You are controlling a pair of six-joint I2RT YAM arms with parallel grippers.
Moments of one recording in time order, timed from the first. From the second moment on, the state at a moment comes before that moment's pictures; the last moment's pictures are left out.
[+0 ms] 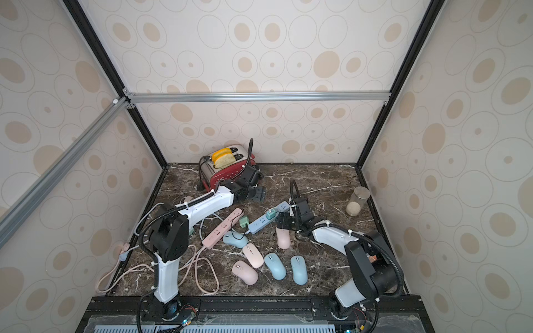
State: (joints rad) left arm -0.64 1.99 1.65 -0.50 -0.23 -0.33; right arm 0.56 1.49 0.76 -0.12 -0.13 0.51
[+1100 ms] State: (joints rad) left arm -0.72 1.48 0.78 0.03 -0.11 -0.61; right arm 0.73 1.53 0.77 -0.44 0.07 0.46
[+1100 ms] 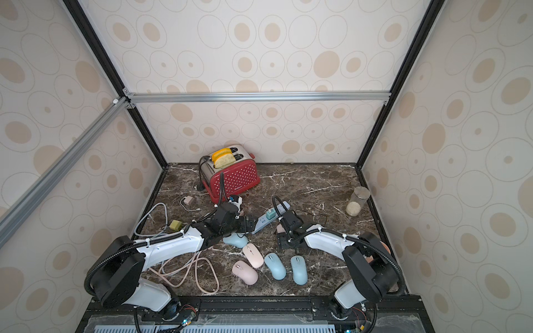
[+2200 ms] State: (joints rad) left arm -0.73 1.44 0.76 0.11 0.04 -0.58; right arm 0.57 1.28 0.72 -0.51 0.06 0.46
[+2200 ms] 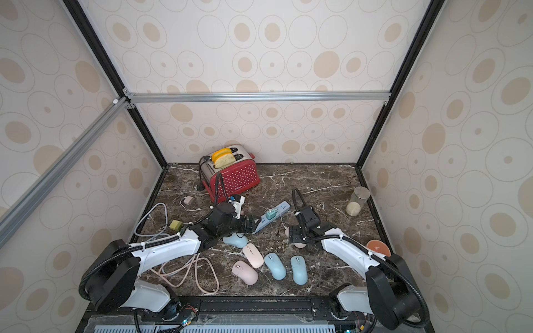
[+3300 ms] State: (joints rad) left arm -0.74 1.52 0.81 0.08 0.19 -0.57; right arm 0.57 1.61 0.86 -0.49 -0.03 0.14
